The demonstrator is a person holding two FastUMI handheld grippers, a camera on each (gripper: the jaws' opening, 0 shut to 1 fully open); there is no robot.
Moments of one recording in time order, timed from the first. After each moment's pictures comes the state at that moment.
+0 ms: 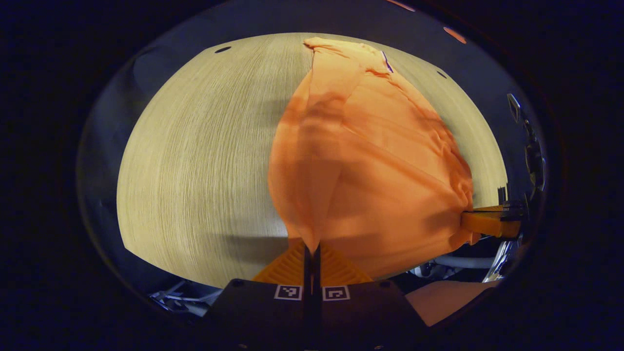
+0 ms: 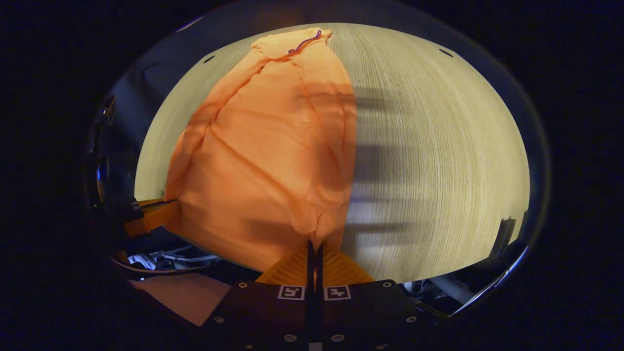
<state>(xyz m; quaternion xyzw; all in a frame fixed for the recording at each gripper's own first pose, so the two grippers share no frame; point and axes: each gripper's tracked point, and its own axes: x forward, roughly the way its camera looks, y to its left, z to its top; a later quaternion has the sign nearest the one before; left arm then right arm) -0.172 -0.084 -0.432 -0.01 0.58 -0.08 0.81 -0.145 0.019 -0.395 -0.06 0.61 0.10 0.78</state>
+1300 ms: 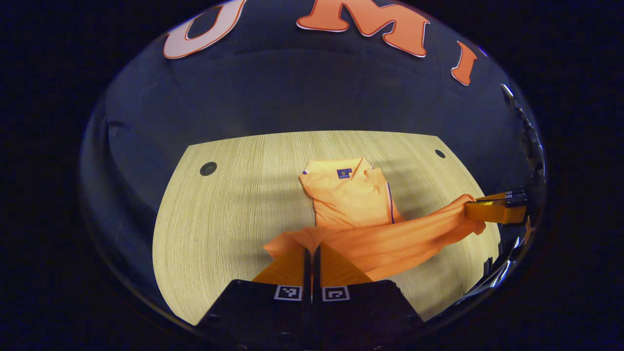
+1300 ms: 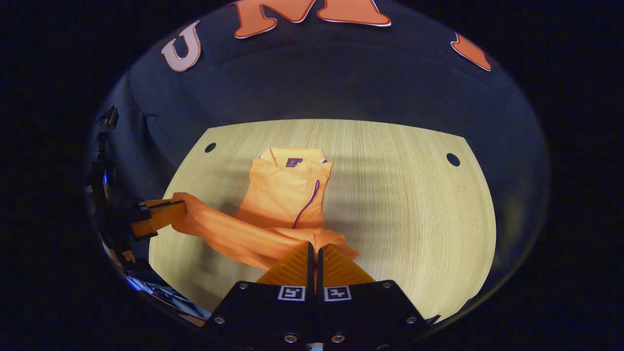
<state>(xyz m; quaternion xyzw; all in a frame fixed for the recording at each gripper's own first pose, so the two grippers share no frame) 0.154 -0.103 -0.258 0.03 0.38 -0.12 0.92 0.148 0.056 -0.227 -0.06 0.43 0.11 0.90</state>
